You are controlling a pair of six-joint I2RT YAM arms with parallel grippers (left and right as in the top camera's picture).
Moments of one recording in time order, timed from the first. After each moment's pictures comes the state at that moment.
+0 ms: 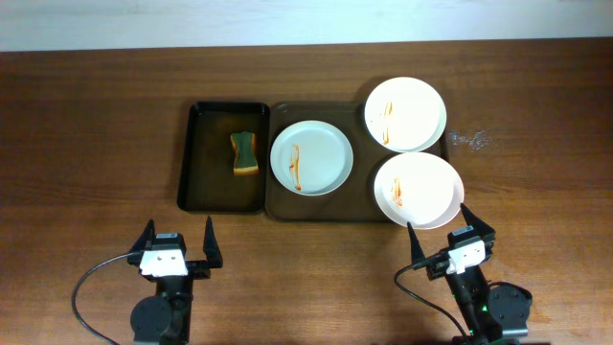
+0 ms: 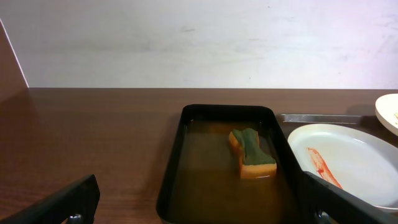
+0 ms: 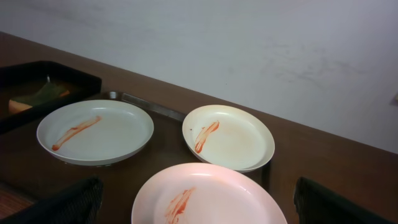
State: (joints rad) left arm -0.08 0.01 0.01 -0.07 -0.12 -0.01; right arm 0.02 0.02 0.01 -0.05 -0.26 -0.21
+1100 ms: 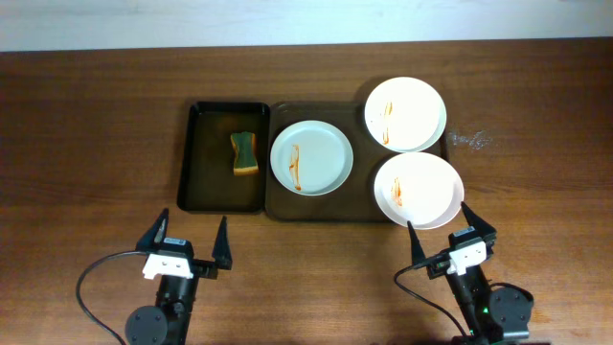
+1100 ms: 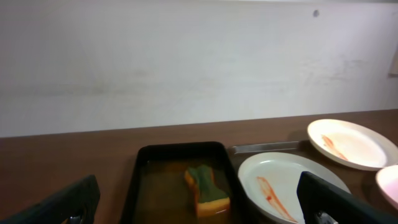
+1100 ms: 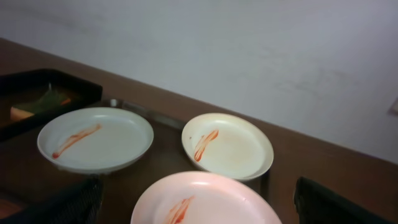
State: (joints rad) left arm -0.08 0.02 0.01 0.08 0.08 -0.01; right arm 0.02 0.02 0.01 -0.01 -0.26 -0.21
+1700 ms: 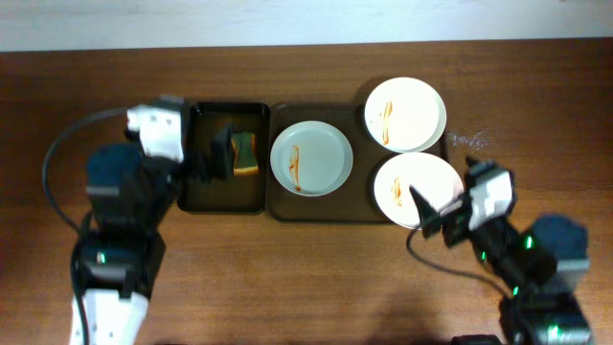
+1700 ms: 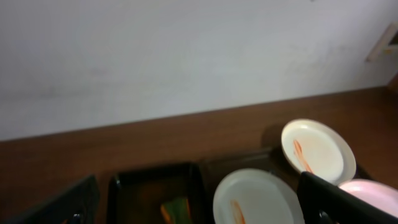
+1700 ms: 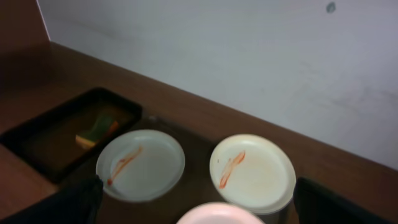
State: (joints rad) left arm -0.08 1.06 1.04 -0.27 0.21 -0.02; right arm 0.02 0.69 0.80 -0.41 -0.42 -0.21
